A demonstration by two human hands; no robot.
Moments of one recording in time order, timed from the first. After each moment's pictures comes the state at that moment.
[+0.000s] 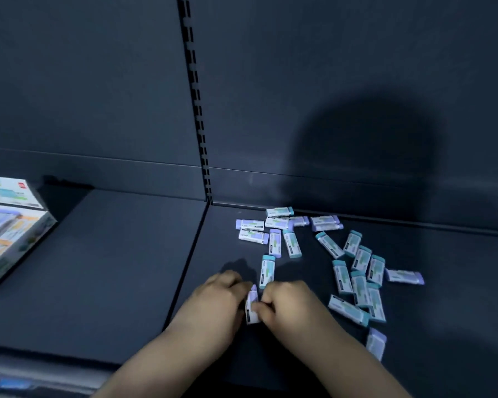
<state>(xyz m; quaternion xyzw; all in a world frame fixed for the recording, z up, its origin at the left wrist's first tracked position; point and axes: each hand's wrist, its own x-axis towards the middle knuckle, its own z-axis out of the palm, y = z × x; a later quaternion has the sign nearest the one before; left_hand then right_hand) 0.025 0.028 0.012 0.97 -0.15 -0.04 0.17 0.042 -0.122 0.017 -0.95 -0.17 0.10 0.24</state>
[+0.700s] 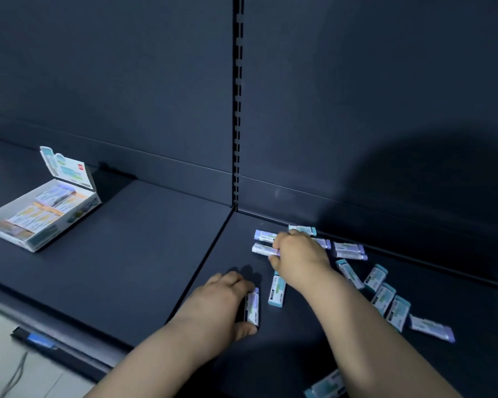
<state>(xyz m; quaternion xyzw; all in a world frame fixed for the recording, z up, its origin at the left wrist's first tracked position) 0.026 0.023 0.018 0.98 -0.04 -0.07 0.16 0.148 -0.105 0.024 -0.97 -0.22 0.04 0.07</state>
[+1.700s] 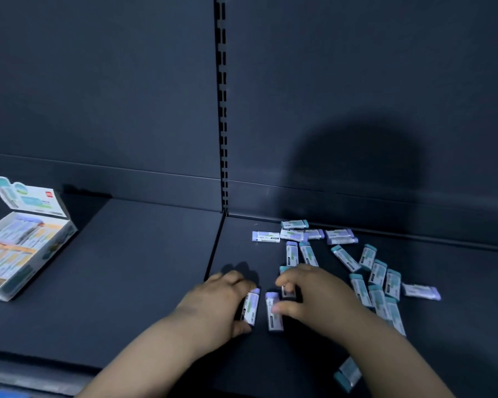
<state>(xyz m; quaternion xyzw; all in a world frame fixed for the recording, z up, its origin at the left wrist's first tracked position) 0.040 0.066 0.024 0.97 -0.17 -0.11 0.13 0.069 -0.125 0.040 -0.95 -0.19 0.12 0.20</state>
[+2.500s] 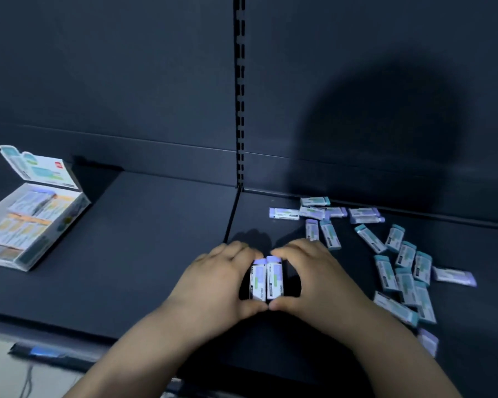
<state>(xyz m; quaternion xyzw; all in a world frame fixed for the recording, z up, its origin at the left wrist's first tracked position) 0.024 0.080 0.029 0.97 -0.14 0.01 0.19 0.054 -0.099 0.039 -0.93 -0.27 0.07 0.23</state>
